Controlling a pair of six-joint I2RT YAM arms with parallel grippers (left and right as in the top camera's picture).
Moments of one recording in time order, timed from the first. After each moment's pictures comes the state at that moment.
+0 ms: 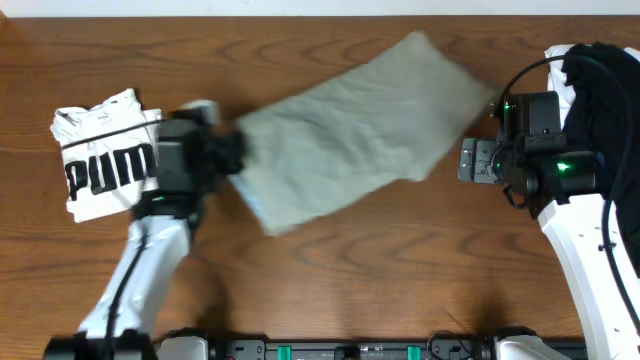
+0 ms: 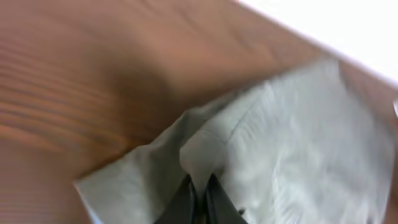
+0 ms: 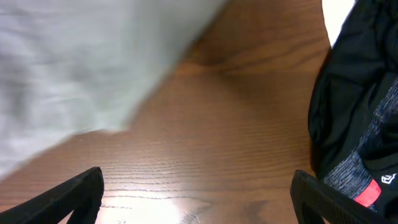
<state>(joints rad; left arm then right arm) 0.03 1.32 0.72 -0.03 0.28 -0.41 0.11 1.31 1.16 -0.91 0.15 0.15</state>
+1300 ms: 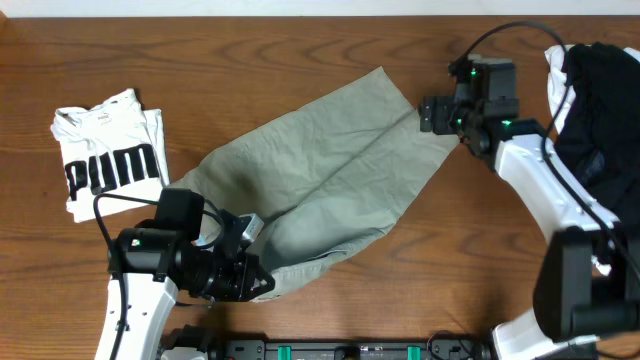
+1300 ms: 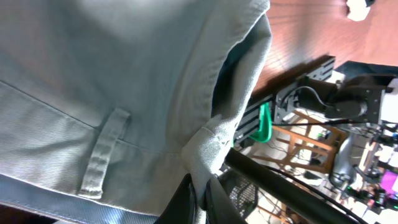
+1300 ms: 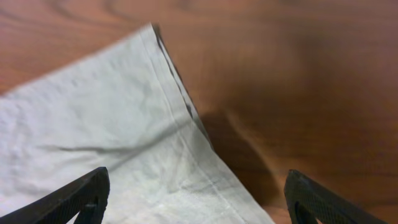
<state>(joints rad) -0.07 1.00 0.78 -1.37 0.72 0.07 0.11 1.75 1.16 -0.28 -0.12 0.12</state>
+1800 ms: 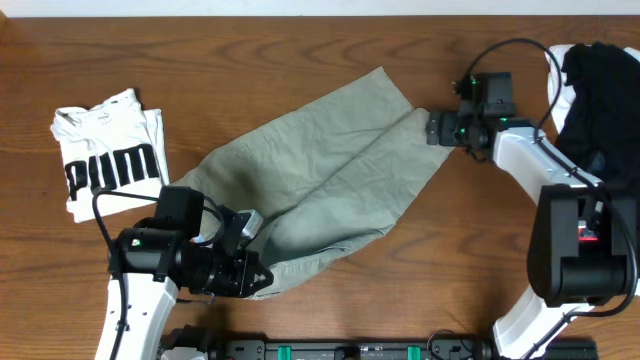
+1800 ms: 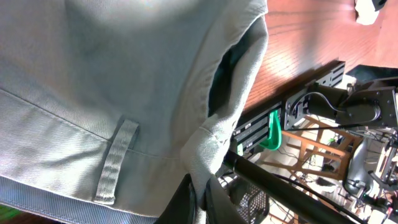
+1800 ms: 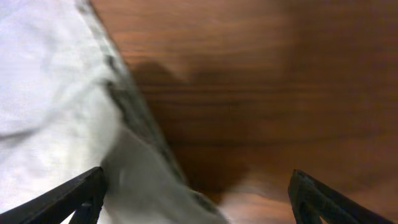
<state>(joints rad) -0.07 1.00 0.78 -1.33 0.70 0.07 0.03 1.89 1.16 -0.30 -0.10 0.13</state>
